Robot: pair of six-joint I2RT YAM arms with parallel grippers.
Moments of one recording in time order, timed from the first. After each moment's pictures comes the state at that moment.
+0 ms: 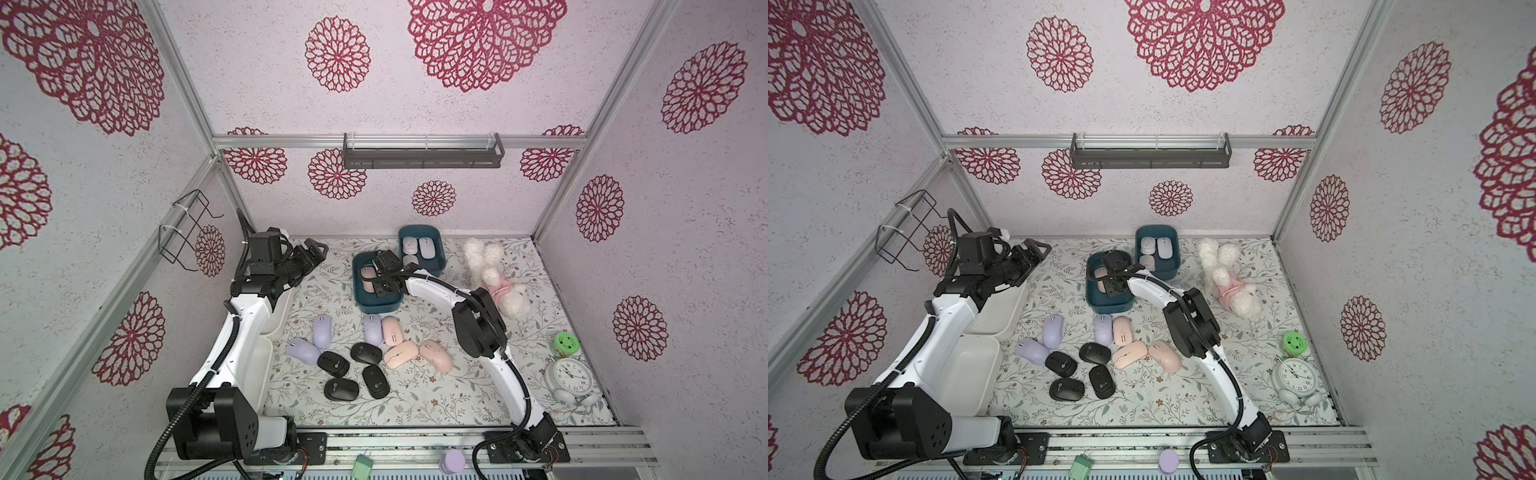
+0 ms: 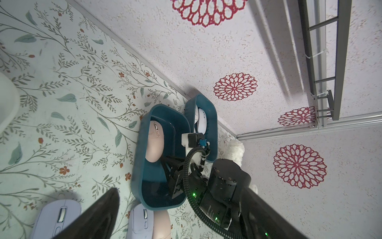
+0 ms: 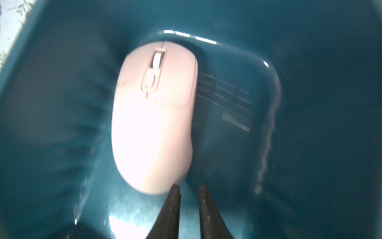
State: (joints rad) left arm 0.00 1.37 1.23 -0.40 0.38 -0.74; right arm 0.72 2.46 2.10 -0.57 0.11 0.23
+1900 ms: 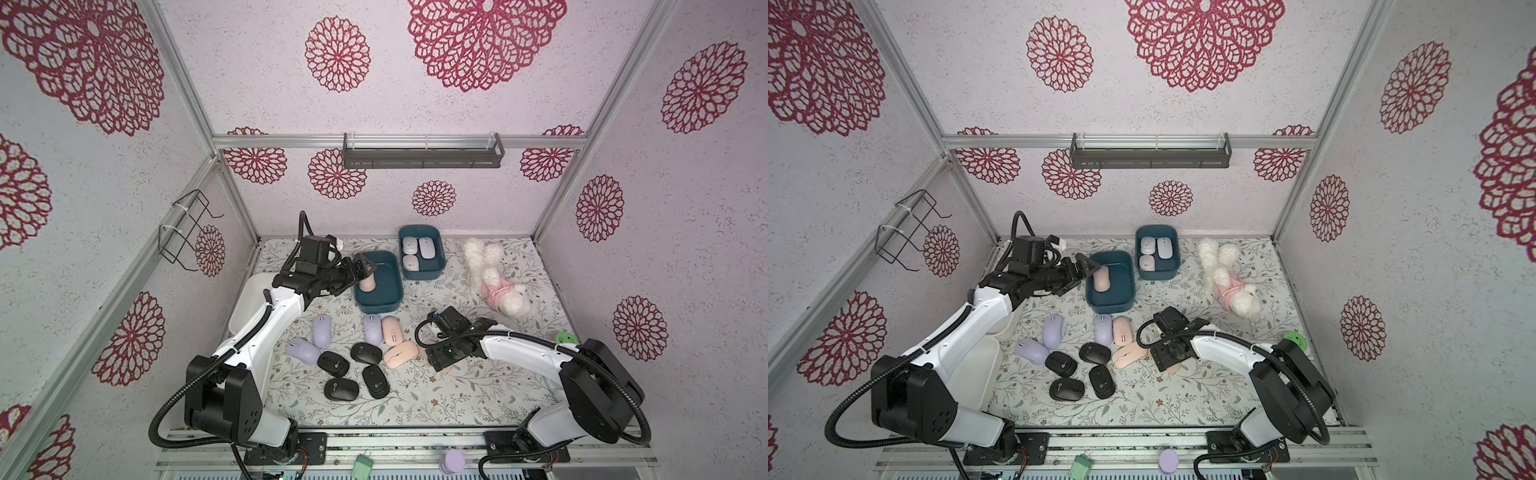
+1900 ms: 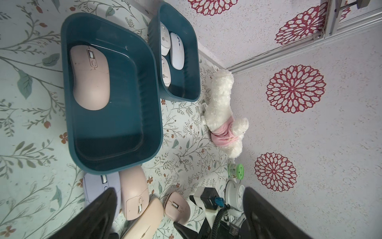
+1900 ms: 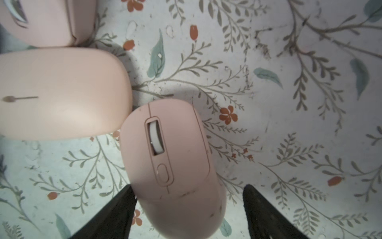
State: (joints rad) left arm -0.28 1.48 1.25 -0.43 0.46 -0.71; right arm 0.73 1.50 0.82 -0.57 0.02 0.22
